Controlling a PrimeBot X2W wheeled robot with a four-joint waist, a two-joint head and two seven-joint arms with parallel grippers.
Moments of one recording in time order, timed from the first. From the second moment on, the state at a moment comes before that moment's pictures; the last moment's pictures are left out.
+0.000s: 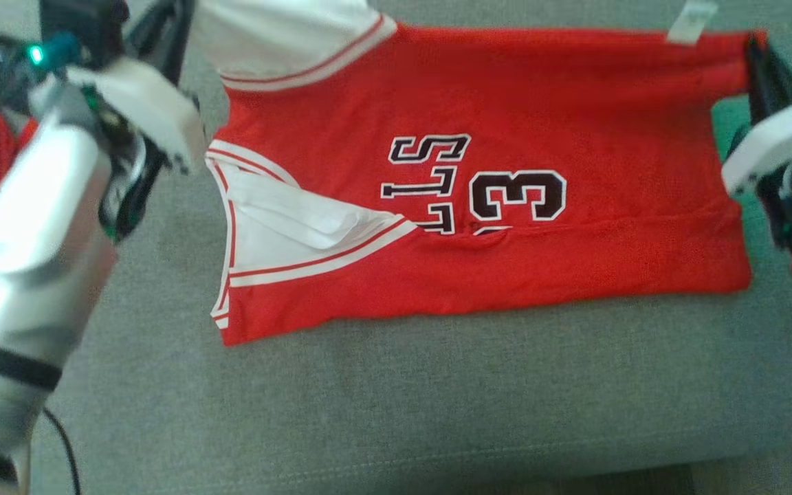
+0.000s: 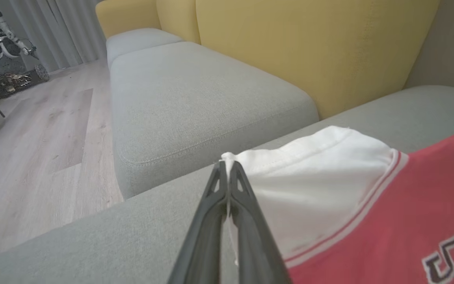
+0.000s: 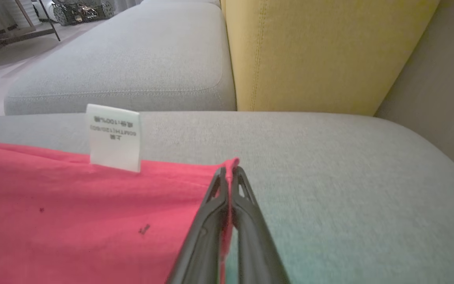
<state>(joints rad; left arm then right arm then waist) -0.96 0.38 -0.73 0.62 -0.55 0.00 -0.17 -0.95 -0.39 0.52 1.08 0.59 0.13 -0.24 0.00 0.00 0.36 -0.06</state>
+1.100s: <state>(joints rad) -0.47 0.68 -0.93 0.09 -0.56 0.08 0.15 -0.55 -0.68 0.78 0.63 0.89 0.13 0.17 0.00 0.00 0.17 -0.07</state>
